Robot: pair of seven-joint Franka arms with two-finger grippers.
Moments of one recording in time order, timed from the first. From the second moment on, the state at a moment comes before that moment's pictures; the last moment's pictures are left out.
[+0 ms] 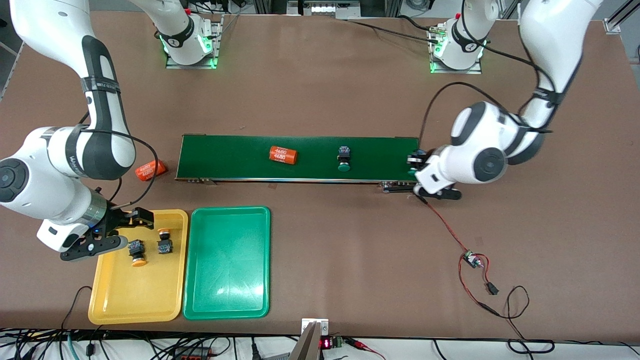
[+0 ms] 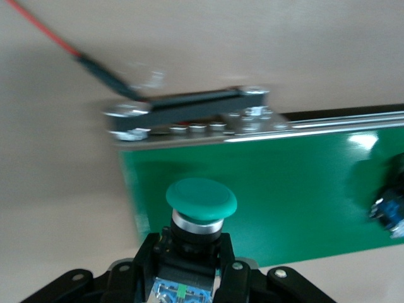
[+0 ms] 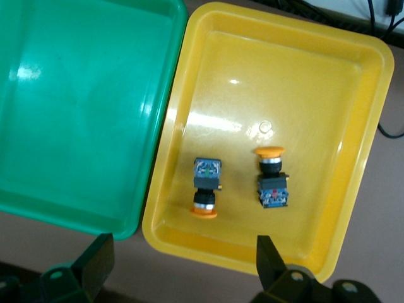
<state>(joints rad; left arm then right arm) 0.18 0.50 -0.59 -1.87 -0.03 2.00 -0.36 0.20 0.59 -0.20 -1.38 0.15 2.02 -0.30</state>
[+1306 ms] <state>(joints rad) 0.12 0.09 -0.27 -1.84 -0.03 1.89 -0.10 0.41 0.44 -0.19 -1.40 0.15 1.69 0.16</state>
